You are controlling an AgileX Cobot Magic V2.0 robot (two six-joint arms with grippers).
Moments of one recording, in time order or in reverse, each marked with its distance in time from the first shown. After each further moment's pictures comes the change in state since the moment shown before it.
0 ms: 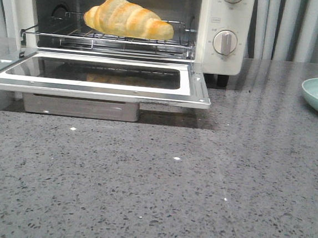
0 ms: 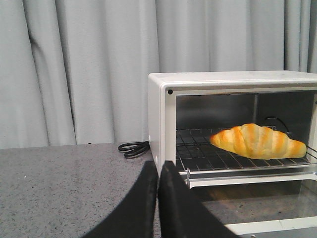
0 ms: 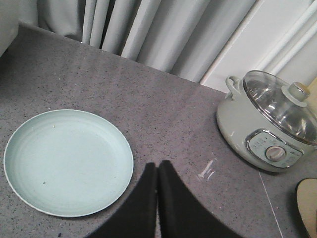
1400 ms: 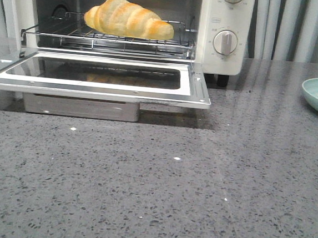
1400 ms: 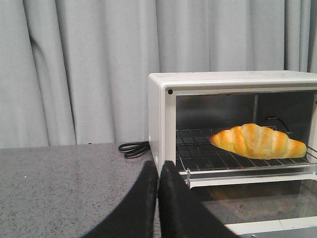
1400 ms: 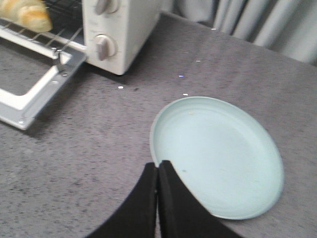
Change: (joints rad) left arm 0.000 0.000 0.000 0.000 0.000 0.000; right arm -0.002 0.000 0.236 0.378 -0.311 -0.014
